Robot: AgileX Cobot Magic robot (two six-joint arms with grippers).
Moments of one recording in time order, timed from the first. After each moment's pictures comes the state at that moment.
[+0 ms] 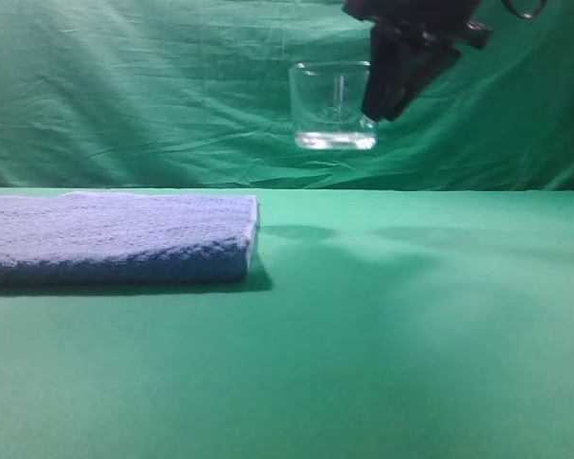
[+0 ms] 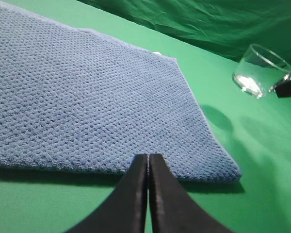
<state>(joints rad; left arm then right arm) -0.10 -0.02 -0.05 -0.37 0.41 -0.05 0.55 1.91 -1.64 0.28 0.70 -0.54</state>
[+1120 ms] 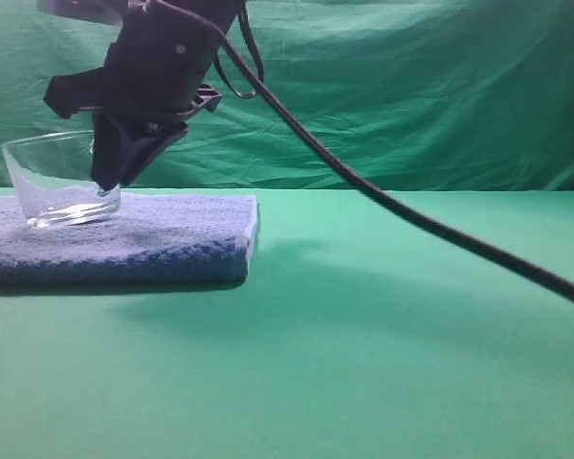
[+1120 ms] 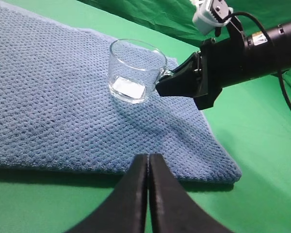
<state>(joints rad) -0.10 -0.02 -0.05 -0.37 0.41 -0.05 0.77 2.23 -1.90 0.25 0.65 -0.57</state>
